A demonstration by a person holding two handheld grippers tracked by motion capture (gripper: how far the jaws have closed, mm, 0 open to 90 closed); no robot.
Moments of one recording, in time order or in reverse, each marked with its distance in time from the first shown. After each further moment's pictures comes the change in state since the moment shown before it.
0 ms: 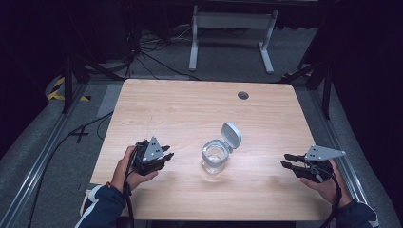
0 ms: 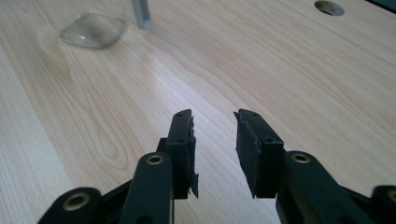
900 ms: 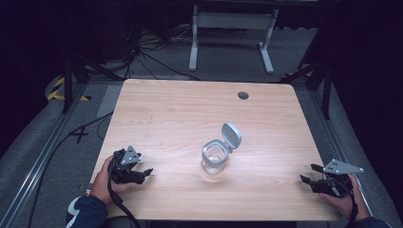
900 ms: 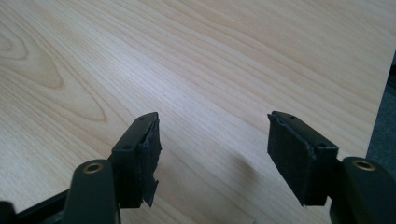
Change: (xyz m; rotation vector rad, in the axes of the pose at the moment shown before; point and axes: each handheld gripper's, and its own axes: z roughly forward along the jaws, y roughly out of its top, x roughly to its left) left arm 0.026 -0.077 -0.007 0.120 0.001 -0.176; right arm -0.019 -0.078 -0.026 0.102 -0.184 0.137
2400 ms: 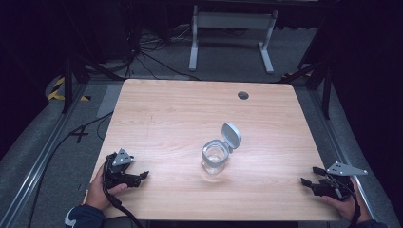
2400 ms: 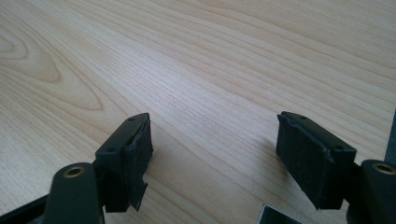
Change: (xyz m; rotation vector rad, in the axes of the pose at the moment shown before) left arm 0.007 -0.023 0.003 -0.027 -0.003 -0.133; right arm -0.007 -0.017 0.004 -0.019 0.051 0.095
